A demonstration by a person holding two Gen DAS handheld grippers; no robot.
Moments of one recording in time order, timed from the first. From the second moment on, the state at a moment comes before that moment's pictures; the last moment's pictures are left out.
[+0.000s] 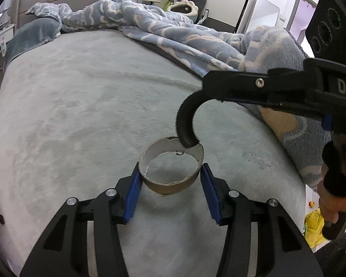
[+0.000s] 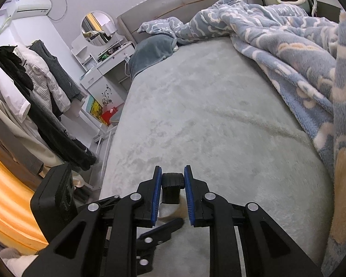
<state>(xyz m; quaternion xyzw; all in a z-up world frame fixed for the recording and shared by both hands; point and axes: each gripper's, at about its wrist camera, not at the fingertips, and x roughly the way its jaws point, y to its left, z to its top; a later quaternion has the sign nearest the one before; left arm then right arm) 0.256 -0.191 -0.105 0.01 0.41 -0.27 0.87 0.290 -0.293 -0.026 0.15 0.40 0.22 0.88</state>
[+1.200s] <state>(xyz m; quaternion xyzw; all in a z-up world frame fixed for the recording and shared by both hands) 0.174 0.045 -0.128 -0.11 0.49 -0.05 0.87 0.220 -0.151 -0.036 0.14 0.42 0.24 0.86</state>
